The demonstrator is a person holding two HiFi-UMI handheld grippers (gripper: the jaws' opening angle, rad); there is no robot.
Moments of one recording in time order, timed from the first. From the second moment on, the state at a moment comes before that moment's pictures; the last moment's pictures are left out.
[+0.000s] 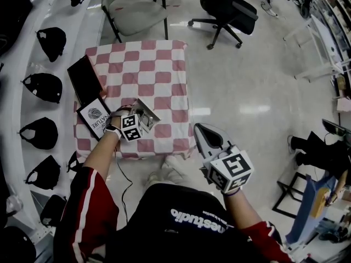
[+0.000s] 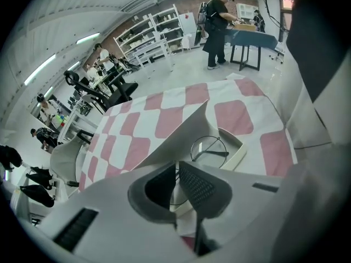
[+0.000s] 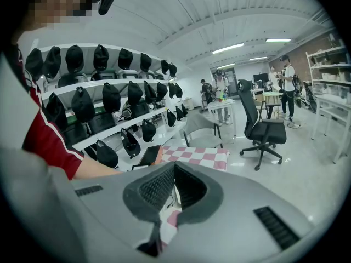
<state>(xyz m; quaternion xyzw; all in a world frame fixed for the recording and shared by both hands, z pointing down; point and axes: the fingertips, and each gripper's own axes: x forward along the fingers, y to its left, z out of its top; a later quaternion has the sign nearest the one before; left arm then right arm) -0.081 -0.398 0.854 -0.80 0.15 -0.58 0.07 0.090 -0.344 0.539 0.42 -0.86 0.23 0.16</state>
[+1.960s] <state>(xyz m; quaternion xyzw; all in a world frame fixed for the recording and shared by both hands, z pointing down) -0.070 -0.378 0.842 -0.76 0.04 -0.63 0.15 0.090 -0.328 0.532 0.42 -0.87 0.24 0.14</state>
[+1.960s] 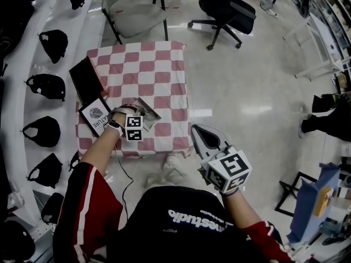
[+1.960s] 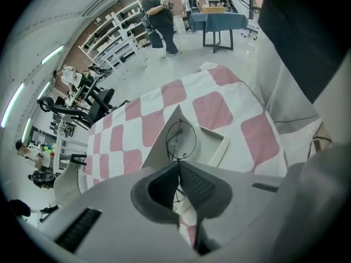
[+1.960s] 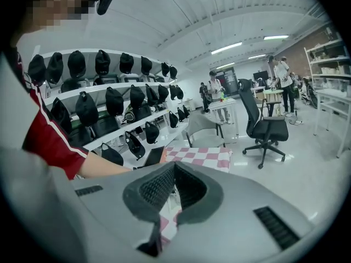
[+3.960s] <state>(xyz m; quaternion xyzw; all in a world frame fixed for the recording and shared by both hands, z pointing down) -0.107 -0.261 0.668 -0.85 0.34 -0.40 0.03 0.028 -0.244 0.446 0.42 -0.89 0.15 0.12</state>
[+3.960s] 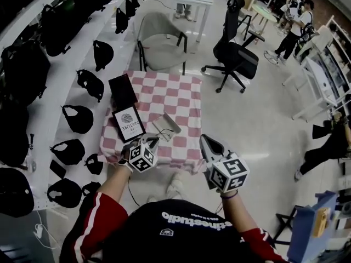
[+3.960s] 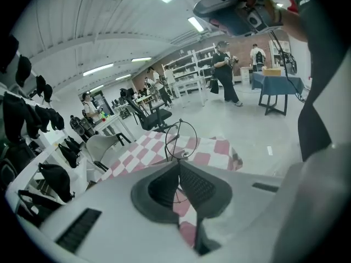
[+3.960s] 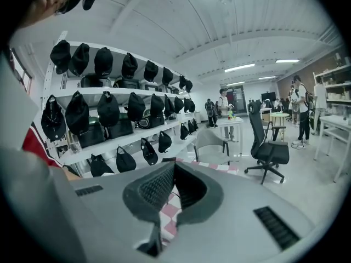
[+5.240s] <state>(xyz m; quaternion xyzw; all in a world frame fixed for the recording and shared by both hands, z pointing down) -0.150 -0.177 0.517 -0.88 0.44 -0.19 -0.01 -0.016 -0.179 0.396 0.42 -0.90 0.11 0.08</state>
